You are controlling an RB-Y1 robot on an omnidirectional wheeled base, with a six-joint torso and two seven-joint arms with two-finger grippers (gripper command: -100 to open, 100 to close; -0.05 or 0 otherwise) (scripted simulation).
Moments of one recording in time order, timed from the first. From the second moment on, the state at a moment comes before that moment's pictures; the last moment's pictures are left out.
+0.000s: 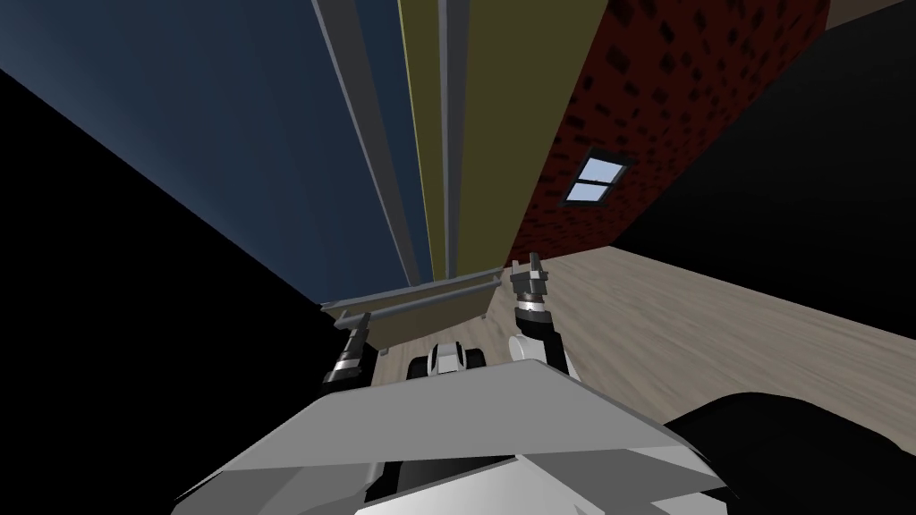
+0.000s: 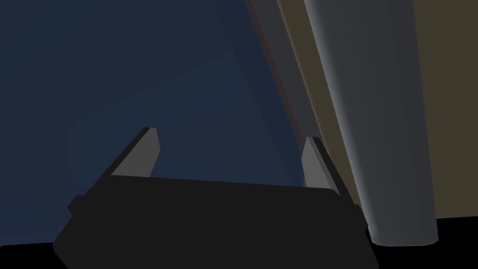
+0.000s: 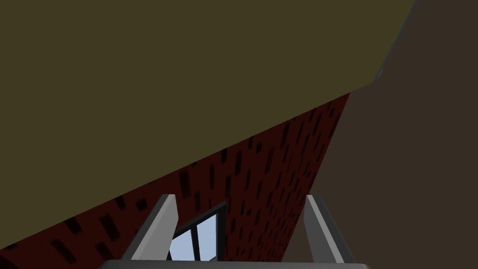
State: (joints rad) left arm 0.34 0.20 0.13 -1.20 -0.10 -0.86 -0.17; right arm 0.55 0.01 0.05 -2.30 -0.06 -0.43 -0.08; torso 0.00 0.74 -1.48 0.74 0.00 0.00
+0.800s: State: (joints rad) left arm 0.31 0.16 0.15 -0.99 -0.10 -0.97 -0.17; right arm 0.55 0.01 0.05 -2.30 -0.06 -0.43 -0.08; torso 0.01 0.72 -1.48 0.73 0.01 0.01
